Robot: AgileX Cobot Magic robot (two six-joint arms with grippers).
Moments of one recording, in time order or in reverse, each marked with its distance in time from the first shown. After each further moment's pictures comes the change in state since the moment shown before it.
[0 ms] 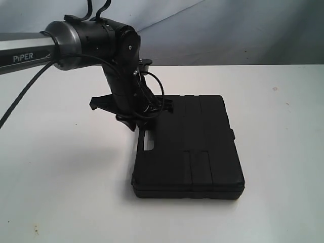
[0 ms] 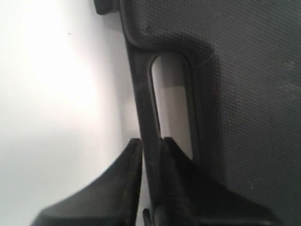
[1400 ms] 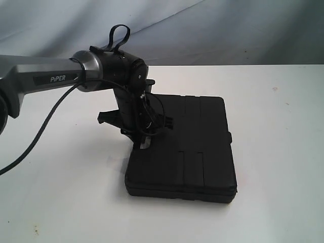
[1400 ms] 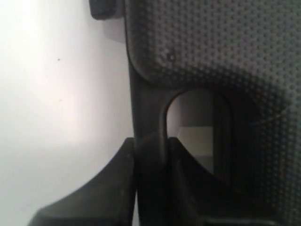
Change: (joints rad) left arm 0.004 0.144 -0.006 0.056 -0.114 -0.022; right arm 0.000 0.000 0.000 0.000 0.000 0.000
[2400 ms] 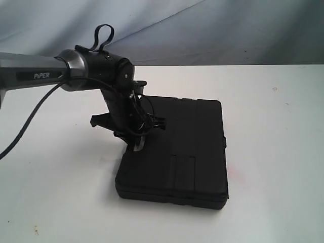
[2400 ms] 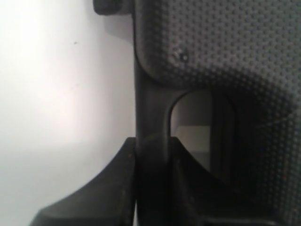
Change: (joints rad) left arm 0.057 -0.050 0.101 -0.078 -0.057 0.081; right arm 0.000 0.000 0.000 0.000 0.000 0.000
